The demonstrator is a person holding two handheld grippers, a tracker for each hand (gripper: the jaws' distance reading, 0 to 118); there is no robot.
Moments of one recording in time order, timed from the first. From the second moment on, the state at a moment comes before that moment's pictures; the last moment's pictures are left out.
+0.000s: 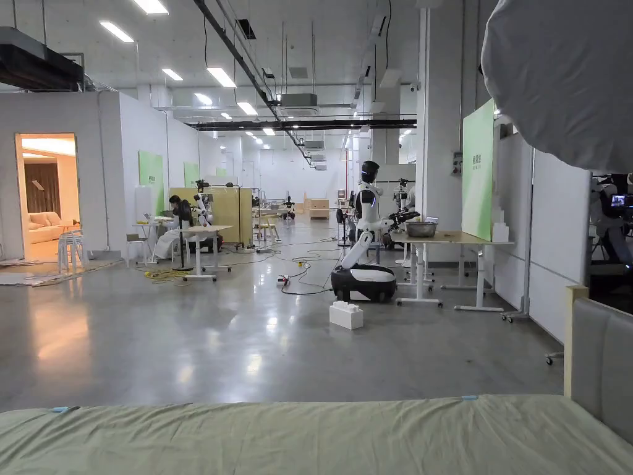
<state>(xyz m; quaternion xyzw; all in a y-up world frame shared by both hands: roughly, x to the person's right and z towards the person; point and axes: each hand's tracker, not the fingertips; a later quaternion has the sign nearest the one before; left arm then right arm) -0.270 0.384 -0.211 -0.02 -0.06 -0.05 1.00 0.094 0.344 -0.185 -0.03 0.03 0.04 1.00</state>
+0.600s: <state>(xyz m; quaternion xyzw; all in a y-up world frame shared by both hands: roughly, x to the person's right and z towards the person) -0.269 0.391 -0.209 -0.01 -0.06 -0.02 1.00 0.101 0.357 -0.192 -0.01 0.01 0.00 1.00</state>
